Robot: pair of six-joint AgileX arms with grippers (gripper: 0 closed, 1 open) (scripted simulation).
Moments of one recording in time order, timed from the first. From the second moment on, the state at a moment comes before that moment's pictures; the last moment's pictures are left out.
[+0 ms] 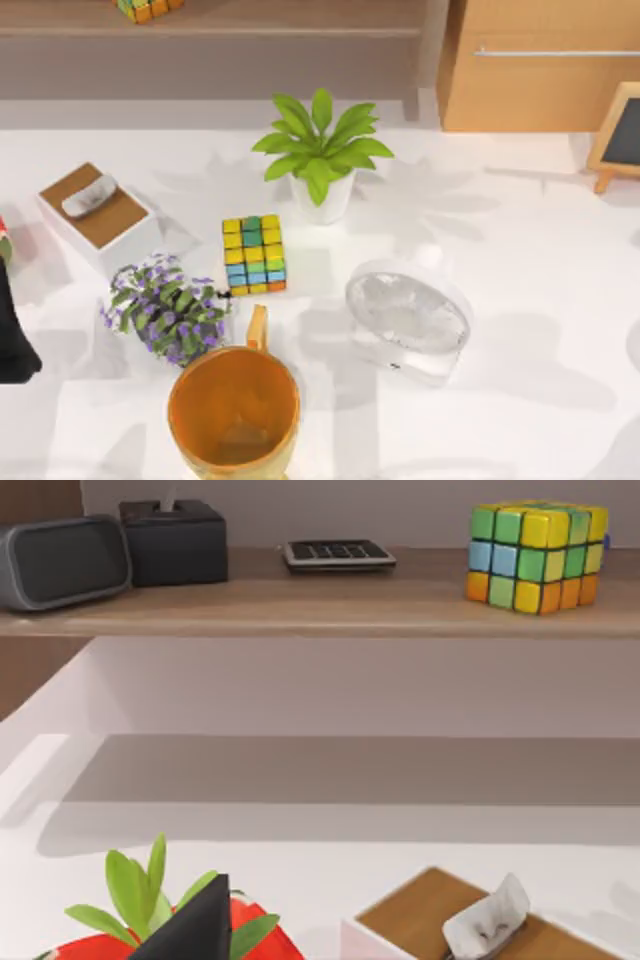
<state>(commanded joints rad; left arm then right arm) 0.00 0.00 0.00 0.00 0.00 0.00 -0.53 1.87 0.89 0.70 -0.47 1.44</state>
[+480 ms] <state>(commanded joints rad) 0.00 0.00 0.00 0.00 0.00 0.00 -0.52 1.89 0.91 0.70 -0.46 1.46</state>
